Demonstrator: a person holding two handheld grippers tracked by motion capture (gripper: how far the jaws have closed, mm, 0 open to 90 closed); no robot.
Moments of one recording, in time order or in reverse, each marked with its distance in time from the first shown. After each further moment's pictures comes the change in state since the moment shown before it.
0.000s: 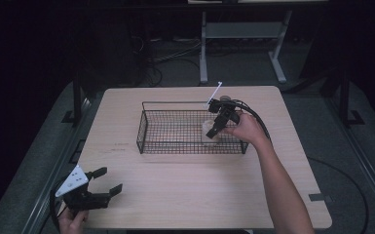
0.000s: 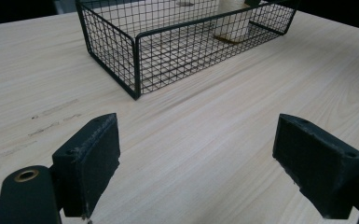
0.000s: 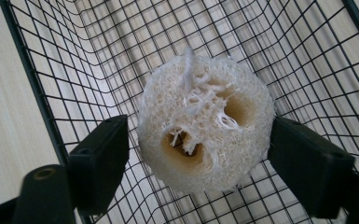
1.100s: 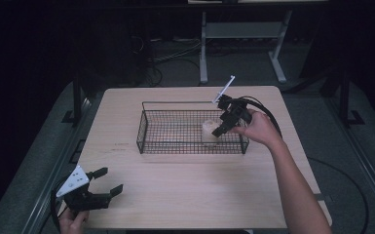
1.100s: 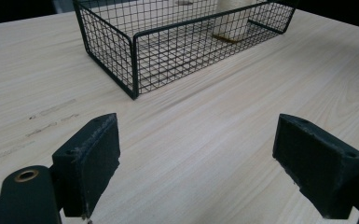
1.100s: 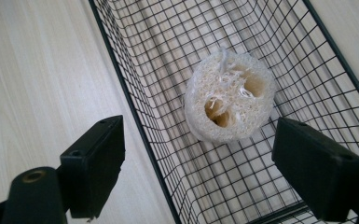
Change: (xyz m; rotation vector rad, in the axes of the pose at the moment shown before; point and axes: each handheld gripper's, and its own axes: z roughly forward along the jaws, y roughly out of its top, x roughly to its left) left arm -0.002 0.000 0.001 0.007 0.000 0.003; right arm 0.023 -0.018 -0.051 -0.081 -0.004 -0.019
